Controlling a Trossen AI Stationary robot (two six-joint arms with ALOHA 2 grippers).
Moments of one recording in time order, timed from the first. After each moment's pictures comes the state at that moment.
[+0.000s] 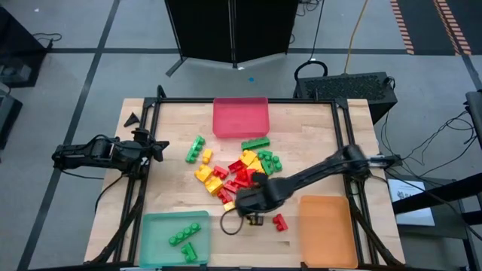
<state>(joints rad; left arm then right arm) -0.07 0.07 0.37 -0.94 -0.55 -1.01 0.37 2.03 1.69 -0.97 0.24 0.47</state>
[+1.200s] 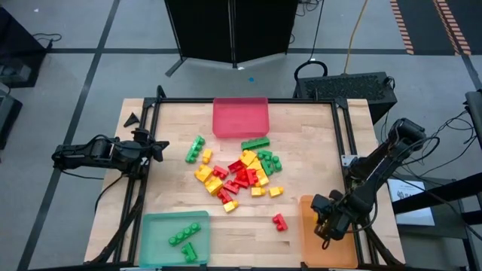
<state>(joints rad) -0.07 0.07 0.37 -0.94 -0.55 -1.01 0.90 1.36 0.80 -0.76 0.08 1.52</state>
